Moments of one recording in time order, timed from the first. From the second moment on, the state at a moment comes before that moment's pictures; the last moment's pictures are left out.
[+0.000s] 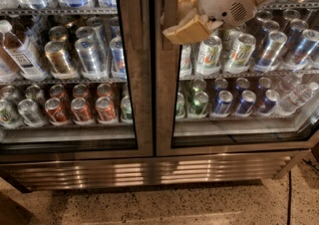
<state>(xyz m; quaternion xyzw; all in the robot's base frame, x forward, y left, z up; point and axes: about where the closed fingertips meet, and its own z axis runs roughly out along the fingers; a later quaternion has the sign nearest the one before) 0.504 -0.026 1.002 -0.67 0.60 0.24 0.35</state>
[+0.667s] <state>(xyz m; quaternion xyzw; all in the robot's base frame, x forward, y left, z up) 0.507 -0.027 1.004 -0.67 0.60 0.24 0.35</state>
